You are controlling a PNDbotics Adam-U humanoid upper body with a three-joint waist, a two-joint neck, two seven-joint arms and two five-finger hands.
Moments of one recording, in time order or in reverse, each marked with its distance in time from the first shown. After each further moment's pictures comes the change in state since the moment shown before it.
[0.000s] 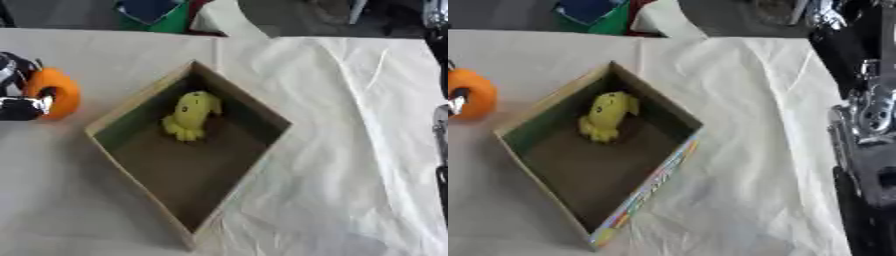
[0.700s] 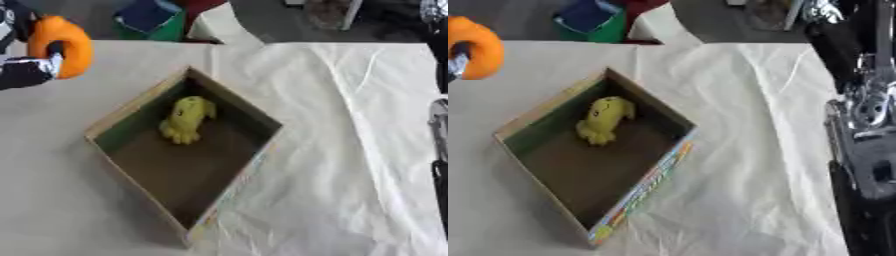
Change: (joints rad) left arm -0.032 -0.019 -0.066 -0.264 -0.011 -0.019 0.021; right arm 0.000 0.007 0.006 0.000 -0.001 -0.004 0.003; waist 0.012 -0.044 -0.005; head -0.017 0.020
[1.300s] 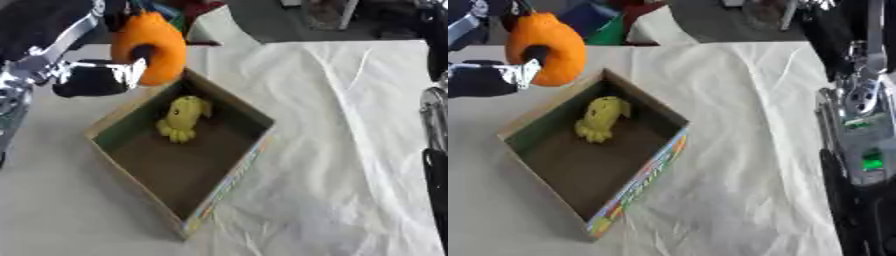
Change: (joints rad) left arm 0.006 -0.131 -0.127 -0.243 -0.034 -0.030 -0.183; right arm -0.010 0.005 0.012 0.000 -0.001 -0.007 0.004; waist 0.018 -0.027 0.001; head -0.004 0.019
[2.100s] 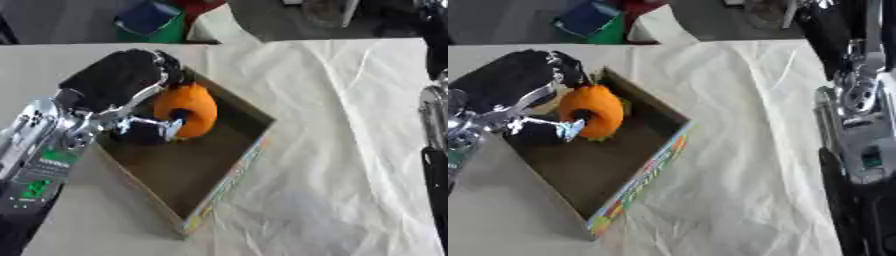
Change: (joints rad) left arm 0.046 -0.069 -0.124 0.102 -0.093 -0.083 -0.090; right arm 0.000 0.000 0.000 0.000 0.000 0.000 0.000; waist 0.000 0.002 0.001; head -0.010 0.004
